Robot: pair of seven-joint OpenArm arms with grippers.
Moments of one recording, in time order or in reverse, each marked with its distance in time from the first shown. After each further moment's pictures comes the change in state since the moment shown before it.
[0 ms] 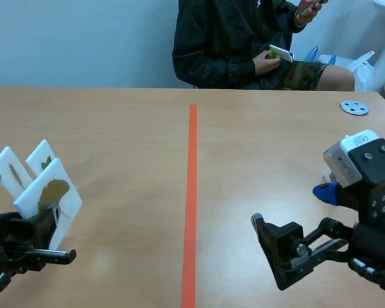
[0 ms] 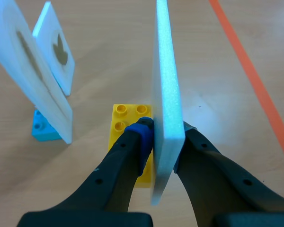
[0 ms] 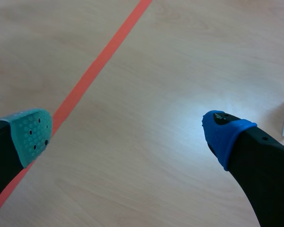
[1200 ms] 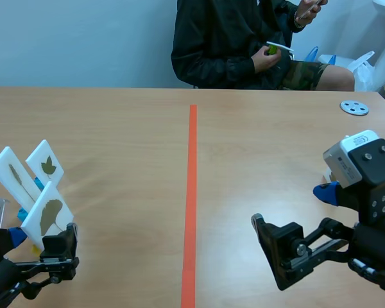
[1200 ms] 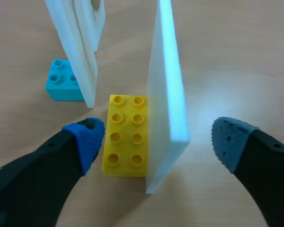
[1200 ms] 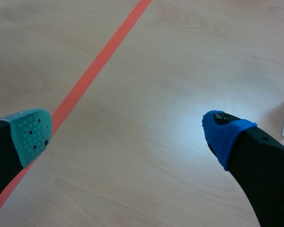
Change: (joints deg) left arm -8.3 4.0 -3.0 -16.7 2.8 -0.1 -5.4; right arm 0.0 0.0 0.0 0.0 0.0 0.0 0.0
